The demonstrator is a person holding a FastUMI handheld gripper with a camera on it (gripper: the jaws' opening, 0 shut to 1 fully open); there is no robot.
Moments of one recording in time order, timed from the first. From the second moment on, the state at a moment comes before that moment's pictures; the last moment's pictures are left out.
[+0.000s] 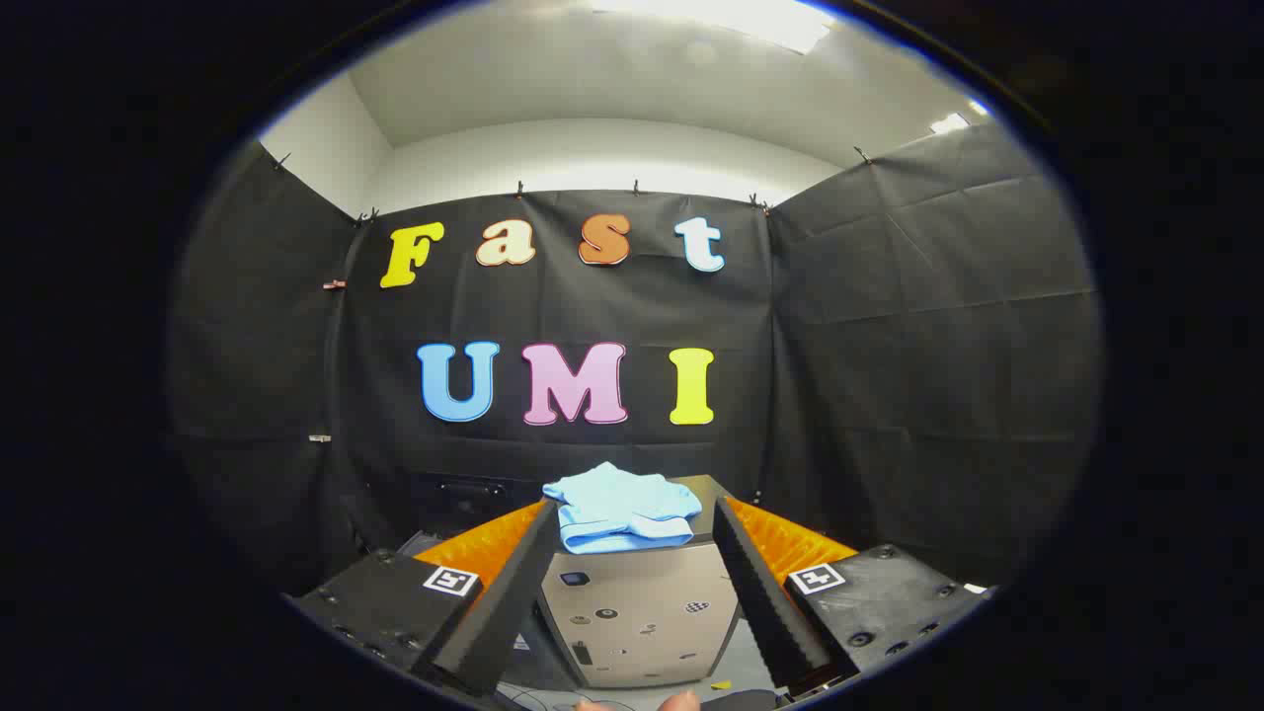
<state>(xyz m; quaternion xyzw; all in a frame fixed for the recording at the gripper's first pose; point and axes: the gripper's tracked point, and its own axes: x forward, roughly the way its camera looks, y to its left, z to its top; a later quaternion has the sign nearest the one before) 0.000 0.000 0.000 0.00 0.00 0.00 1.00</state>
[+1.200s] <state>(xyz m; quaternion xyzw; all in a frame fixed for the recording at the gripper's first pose) 0.008 0.009 -0.005 0.00 0.01 0.01 1.00</state>
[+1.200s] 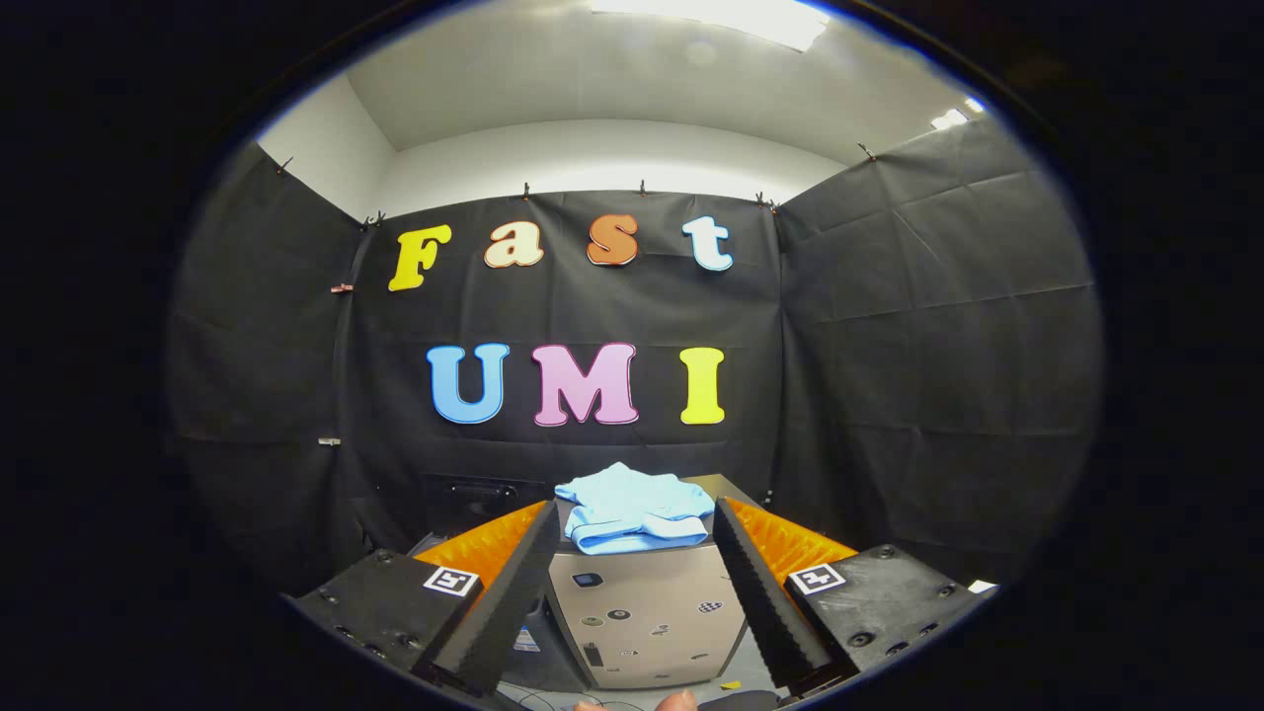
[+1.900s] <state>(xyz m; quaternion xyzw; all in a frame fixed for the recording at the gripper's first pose) 0.146 0.001 -0.027 0.00 0.04 0.00 1.00</state>
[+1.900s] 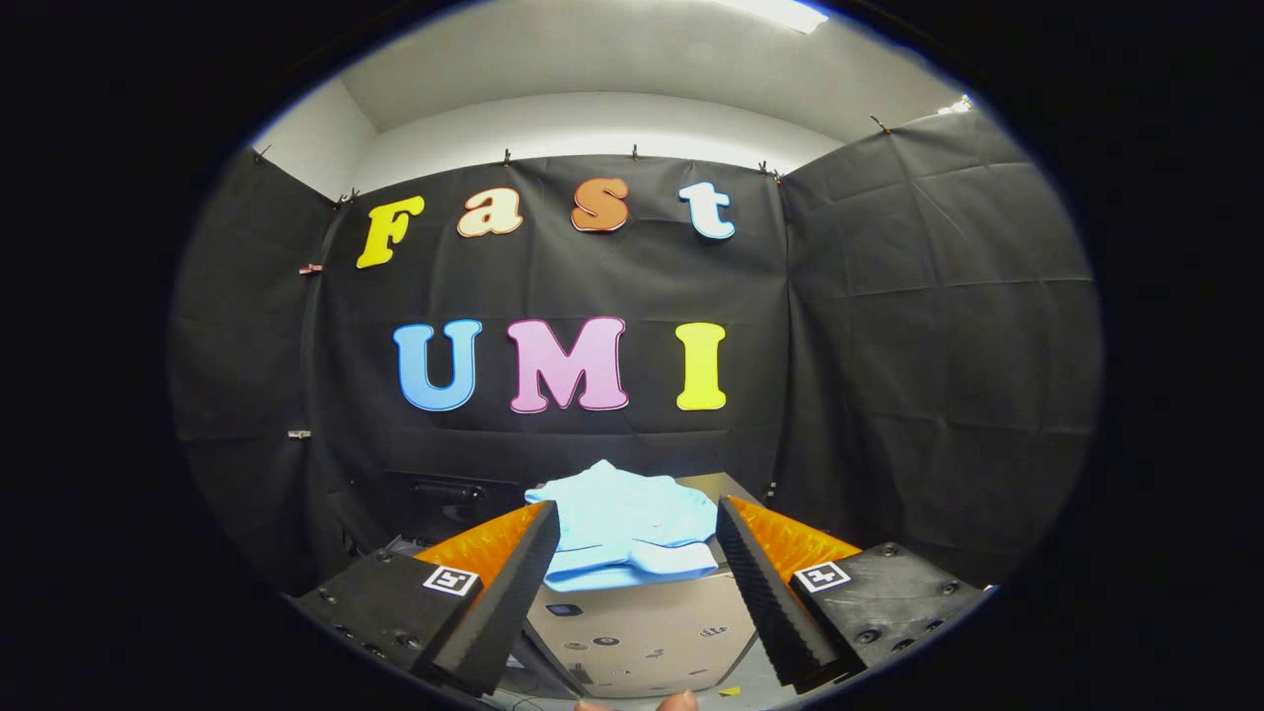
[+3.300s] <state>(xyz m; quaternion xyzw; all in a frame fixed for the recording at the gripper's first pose) 0.390 -0.027 -0.234 -0.01 0.40 -0.07 0.91</state>
